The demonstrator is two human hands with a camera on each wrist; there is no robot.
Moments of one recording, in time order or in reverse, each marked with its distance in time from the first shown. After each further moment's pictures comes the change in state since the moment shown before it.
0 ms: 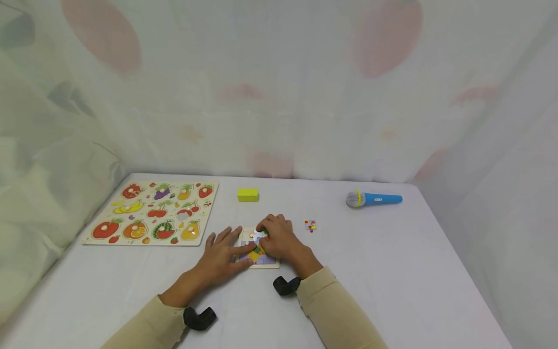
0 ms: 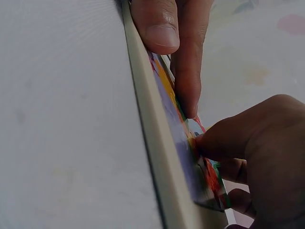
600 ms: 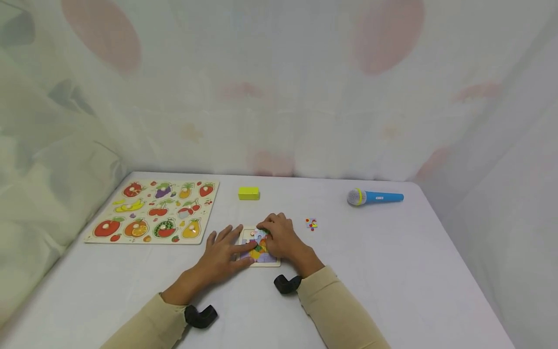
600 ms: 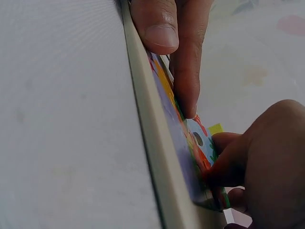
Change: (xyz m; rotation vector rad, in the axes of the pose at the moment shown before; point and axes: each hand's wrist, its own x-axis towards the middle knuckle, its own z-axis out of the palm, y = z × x) left_hand 0.002 0.001 0.000 -0.002 -0.013 -0.012; right_hand -0.005 0.002 0.001 -0.016 0.042 -0.075
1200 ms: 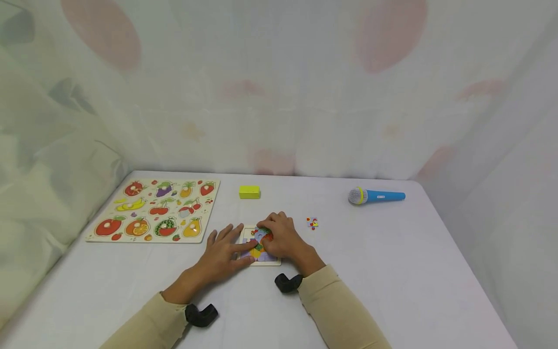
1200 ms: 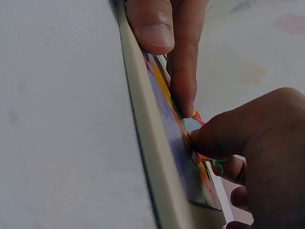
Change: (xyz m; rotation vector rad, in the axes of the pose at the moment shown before) left_hand 0.000 -0.001 0.001 0.008 0.010 0.008; right_hand -0.002 0.000 -0.003 -0.002 -0.030 0.001
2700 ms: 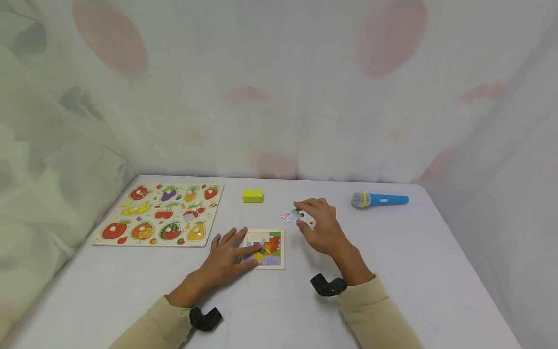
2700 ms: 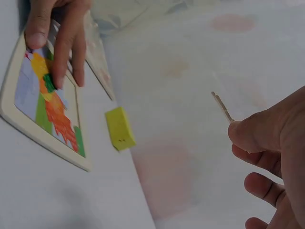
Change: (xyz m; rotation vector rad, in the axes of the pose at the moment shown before) left_hand -0.003 0.000 0.002 -0.018 0.000 0.002; right_hand -0.044 0.003 -0.095 0.122 0.334 -0.059
